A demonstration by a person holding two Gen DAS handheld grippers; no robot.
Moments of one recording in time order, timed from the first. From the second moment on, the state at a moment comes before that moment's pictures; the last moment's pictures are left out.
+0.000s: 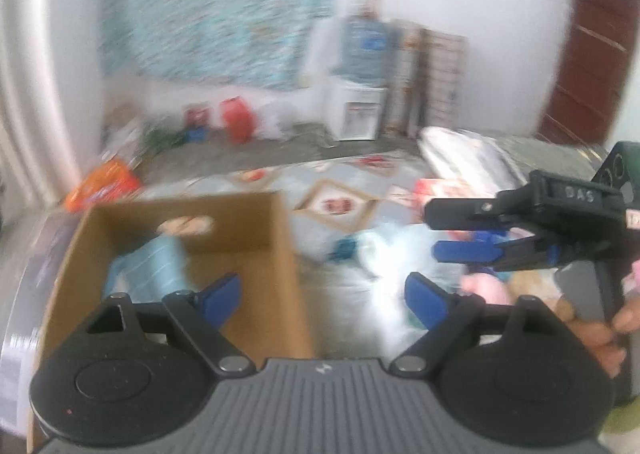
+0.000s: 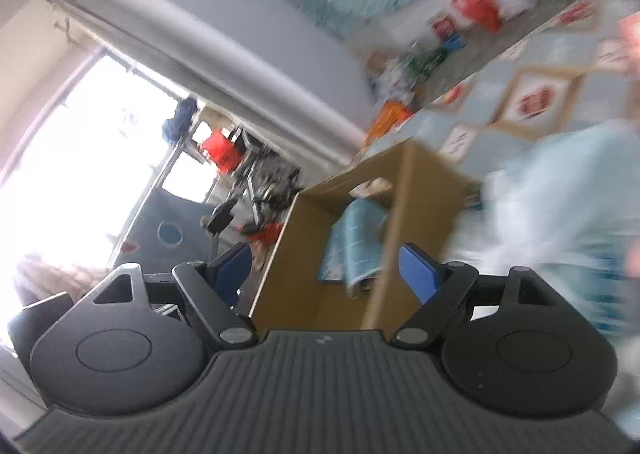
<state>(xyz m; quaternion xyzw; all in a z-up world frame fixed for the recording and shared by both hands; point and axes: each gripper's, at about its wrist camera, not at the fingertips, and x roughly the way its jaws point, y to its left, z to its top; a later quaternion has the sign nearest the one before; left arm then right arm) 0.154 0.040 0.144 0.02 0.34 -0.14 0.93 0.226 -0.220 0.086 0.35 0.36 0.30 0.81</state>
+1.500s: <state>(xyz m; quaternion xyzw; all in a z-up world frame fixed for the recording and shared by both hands) 0.372 -0.274 0.020 -0.06 0.56 -0.26 0.78 0.327 -0.505 -0.036 0.42 0.38 0.14 0.81</state>
